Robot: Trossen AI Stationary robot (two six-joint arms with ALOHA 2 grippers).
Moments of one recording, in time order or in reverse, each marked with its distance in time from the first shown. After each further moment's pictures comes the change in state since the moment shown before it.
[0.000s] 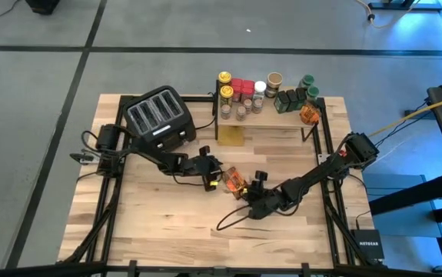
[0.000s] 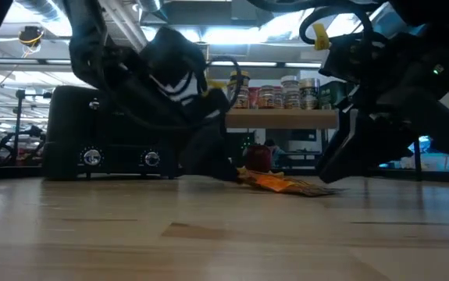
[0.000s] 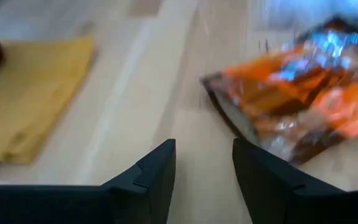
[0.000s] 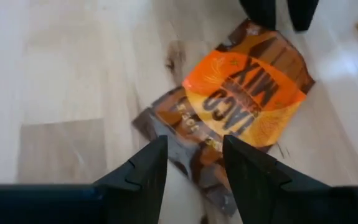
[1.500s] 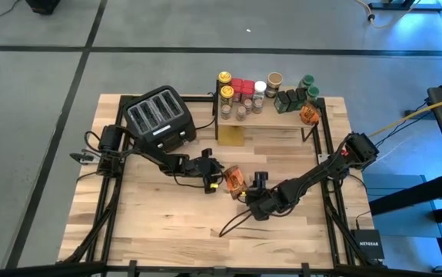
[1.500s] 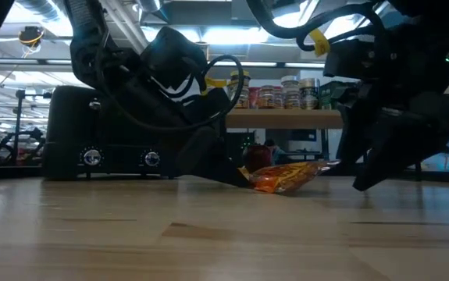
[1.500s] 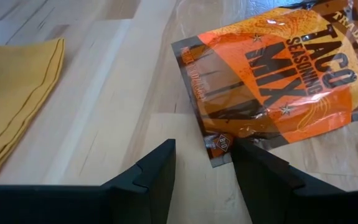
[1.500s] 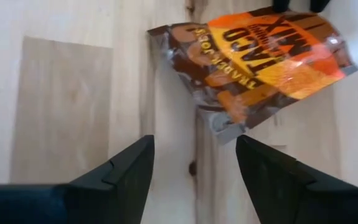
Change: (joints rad) left arm -0.003 0.044 0.004 -0.010 0.064 0.010; right arm 0.000 0.000 0.124 -0.341 -0.105 -0.107
